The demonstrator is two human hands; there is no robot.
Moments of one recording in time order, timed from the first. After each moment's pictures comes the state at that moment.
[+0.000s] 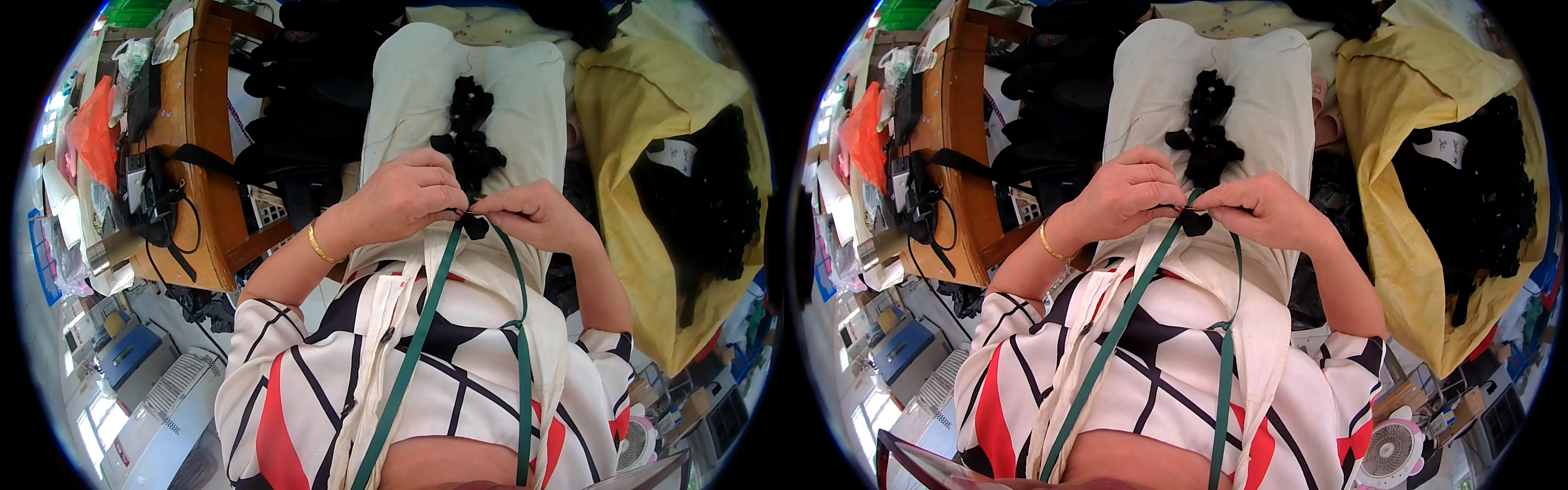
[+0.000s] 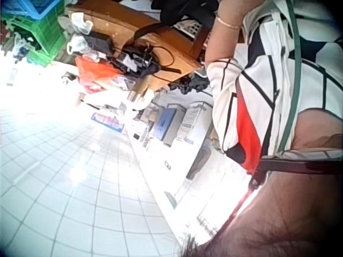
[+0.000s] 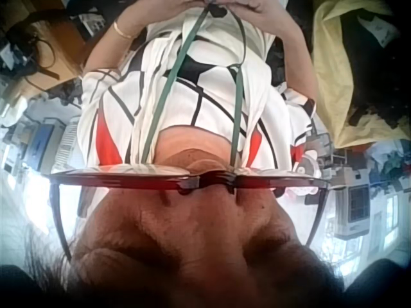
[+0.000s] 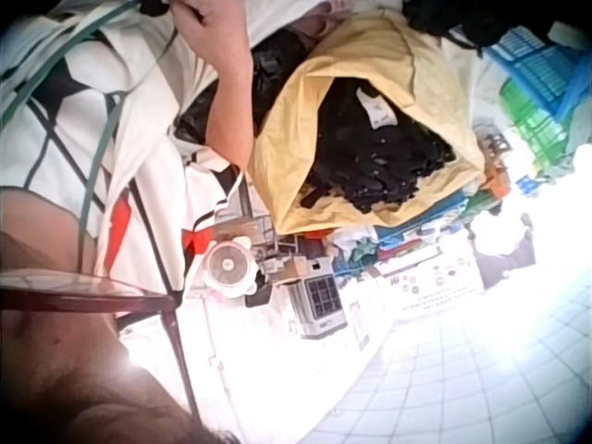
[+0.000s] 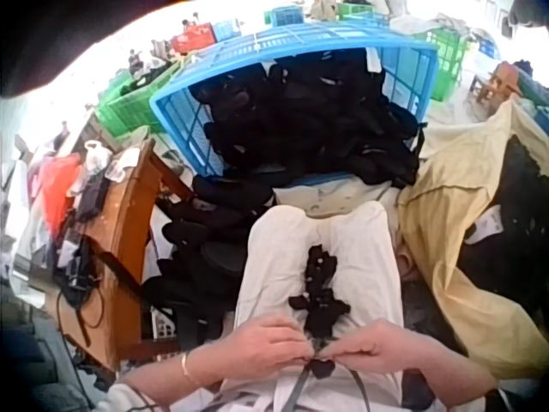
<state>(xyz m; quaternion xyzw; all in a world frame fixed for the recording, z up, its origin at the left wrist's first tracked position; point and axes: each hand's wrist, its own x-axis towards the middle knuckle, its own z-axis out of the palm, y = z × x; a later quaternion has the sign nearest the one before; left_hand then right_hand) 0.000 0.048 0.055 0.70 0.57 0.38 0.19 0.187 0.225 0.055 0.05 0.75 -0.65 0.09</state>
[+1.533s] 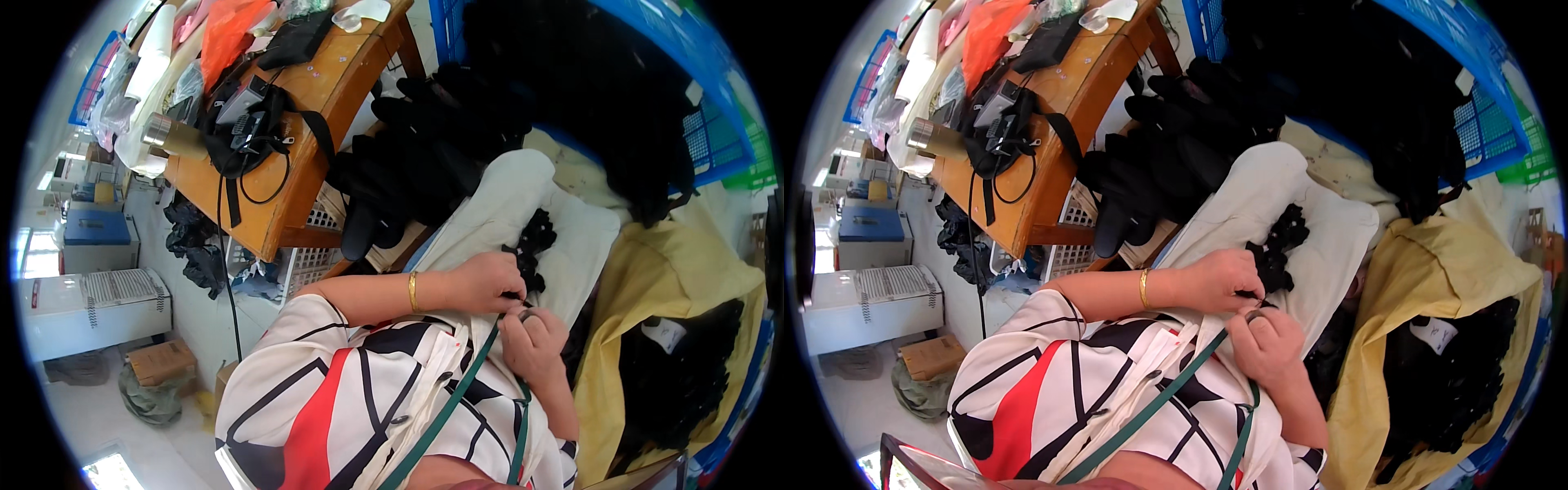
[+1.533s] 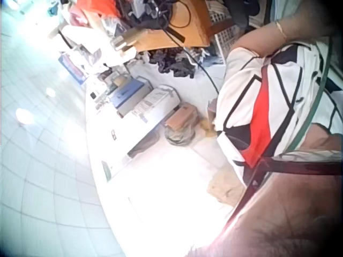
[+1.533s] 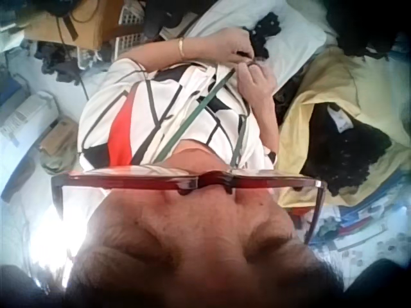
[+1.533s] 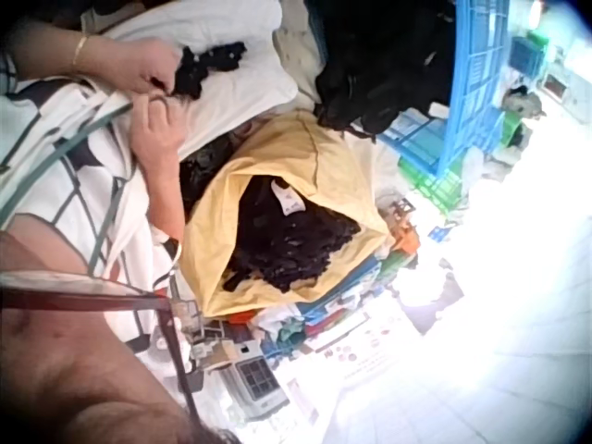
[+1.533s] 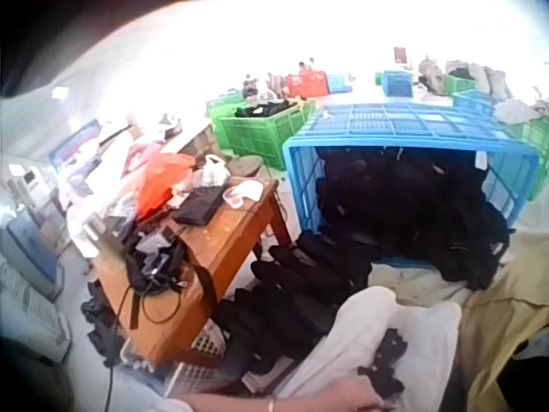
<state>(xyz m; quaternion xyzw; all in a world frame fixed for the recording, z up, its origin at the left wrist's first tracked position) 0.018 0.044 0.023 0.57 0.65 0.45 0.20 0.157 0.165 0.078 -0.12 0.92 -0.24 -0.28</state>
